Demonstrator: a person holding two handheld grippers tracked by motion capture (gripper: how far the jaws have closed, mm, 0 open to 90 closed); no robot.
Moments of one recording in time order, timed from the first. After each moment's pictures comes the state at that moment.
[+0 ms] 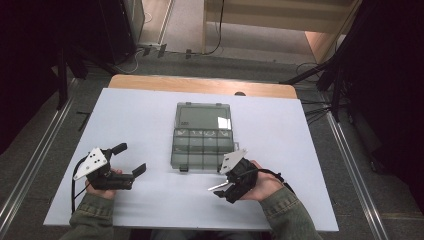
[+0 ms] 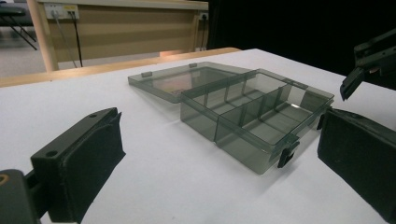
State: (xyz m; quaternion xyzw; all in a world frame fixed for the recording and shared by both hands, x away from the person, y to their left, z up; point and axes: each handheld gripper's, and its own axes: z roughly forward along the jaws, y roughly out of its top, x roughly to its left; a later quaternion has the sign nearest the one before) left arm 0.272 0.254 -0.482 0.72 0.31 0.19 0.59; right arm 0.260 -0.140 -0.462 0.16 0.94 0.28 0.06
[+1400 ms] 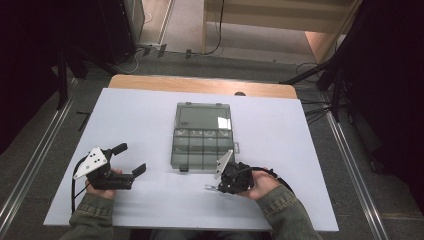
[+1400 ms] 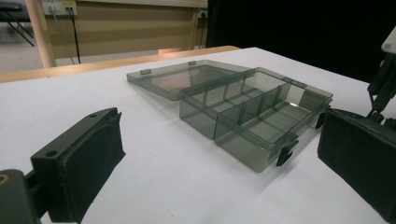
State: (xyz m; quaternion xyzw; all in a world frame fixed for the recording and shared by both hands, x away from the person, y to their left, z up) left arm 0.273 0.254 -0.483 0.72 0.31 0.18 0.59; right arm 0.267 -0.129 -0.474 0.14 0.97 0.18 0.00
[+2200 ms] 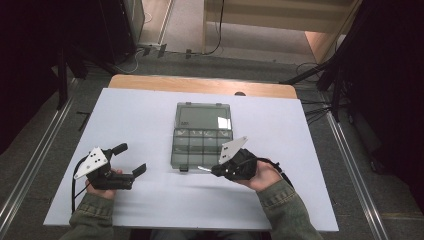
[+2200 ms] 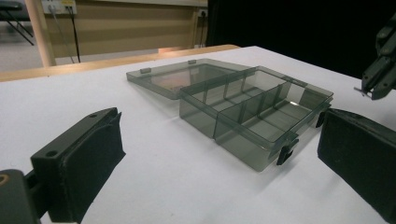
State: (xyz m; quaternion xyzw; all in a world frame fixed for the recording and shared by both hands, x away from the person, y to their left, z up) left arm 0.273 0.254 -0.483 0.73 0.31 0.18 0.58; right arm 0.277 -0.139 -0.433 0.14 0.94 0.32 0.06
